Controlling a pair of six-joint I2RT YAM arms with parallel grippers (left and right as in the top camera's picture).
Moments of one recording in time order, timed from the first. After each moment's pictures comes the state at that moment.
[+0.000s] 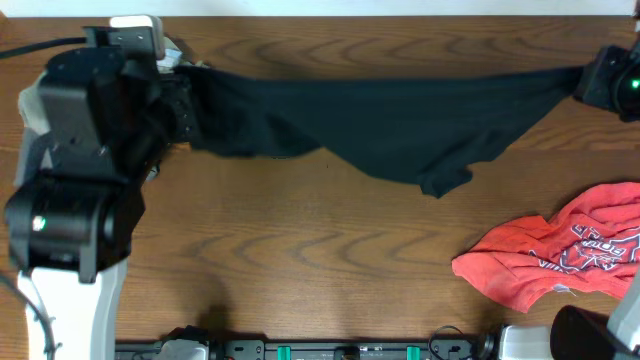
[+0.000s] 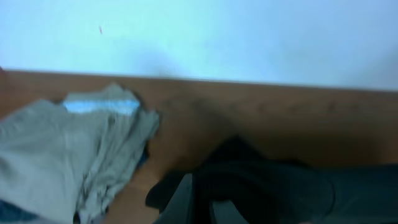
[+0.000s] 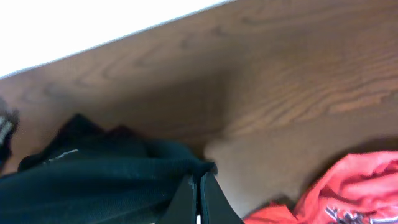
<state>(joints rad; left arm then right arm) -0.14 1.25 1.71 -1.03 -0.03 -0.16 -0.25 1.59 2.08 -1.40 -0.20 0.11</state>
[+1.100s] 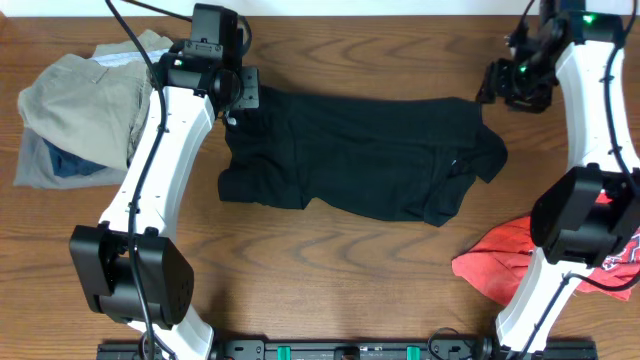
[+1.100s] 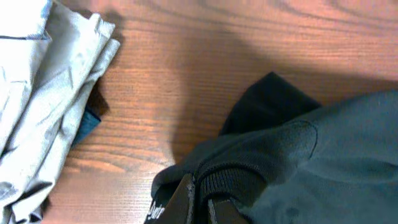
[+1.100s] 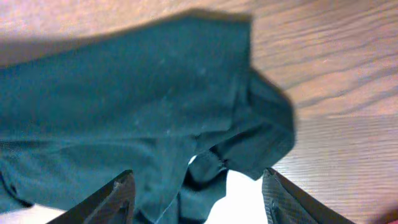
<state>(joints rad) -0.16 1.81 1.67 -0.90 -0.03 -0.16 -0.10 2.13 2.05 -1.34 -0.20 0.08</state>
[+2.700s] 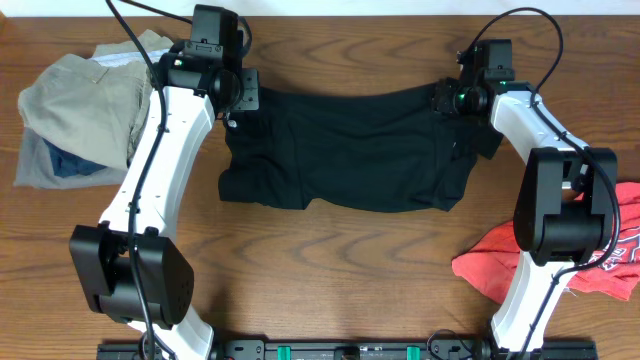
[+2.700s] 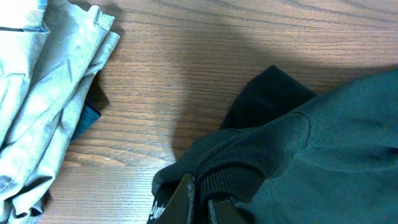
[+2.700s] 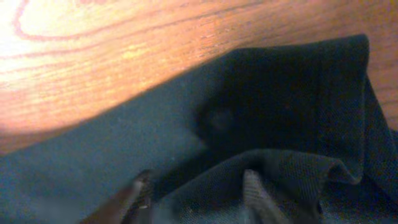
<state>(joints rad) -0.16 1.81 1.67 -0.92 -0.03 -0.16 0.02 2.13 1.50 -0.38 -0.25 0.32</state>
